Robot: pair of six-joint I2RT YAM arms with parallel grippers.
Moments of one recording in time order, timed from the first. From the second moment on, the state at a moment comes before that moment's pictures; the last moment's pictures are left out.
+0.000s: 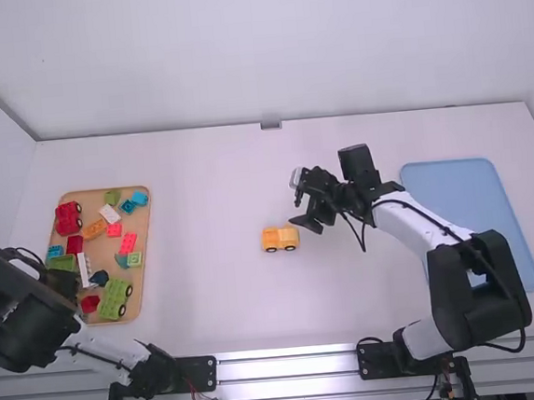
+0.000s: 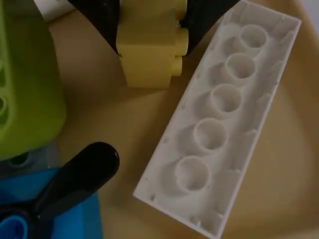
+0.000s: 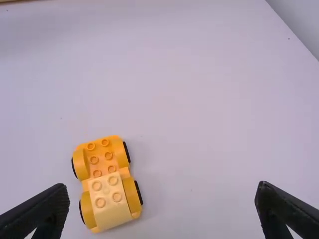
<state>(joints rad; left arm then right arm) 0.98 1.80 0.94 -0.50 -0.03 -0.44 0.28 1.59 0.91 -0.22 -0.69 -0.81</state>
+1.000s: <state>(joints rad) 0.54 1.10 0.76 -0.37 0.41 -0.02 0.36 1.59 0.91 0.25 -0.85 -0.15</state>
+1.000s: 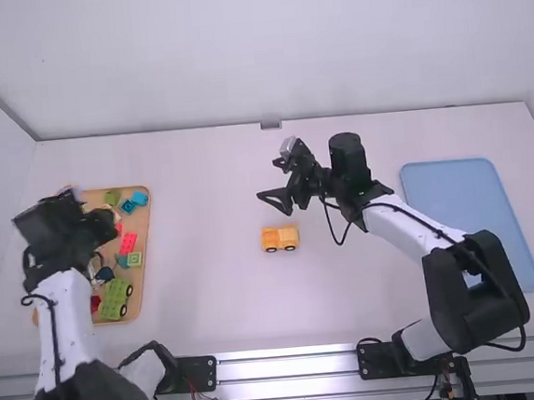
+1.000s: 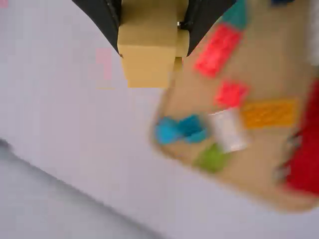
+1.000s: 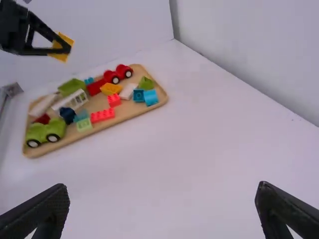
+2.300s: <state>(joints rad) -0.53 1.50 0.62 0.36 0.17 0.45 0.30 1.70 0.91 -0.05 -0.89 0.03</state>
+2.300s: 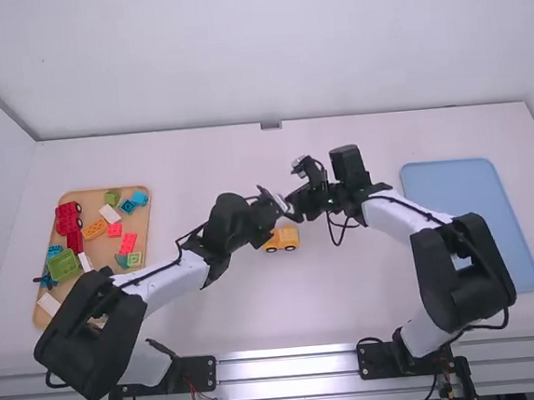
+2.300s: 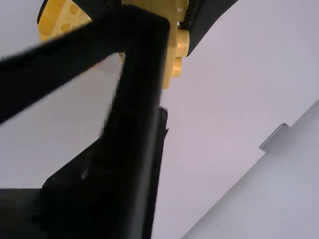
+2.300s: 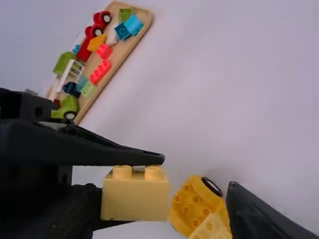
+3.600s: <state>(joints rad) -0.53 1.59 0.62 0.50 0.18 0.50 0.34 1.77 0.93 -0.02 -0.97 0.08</state>
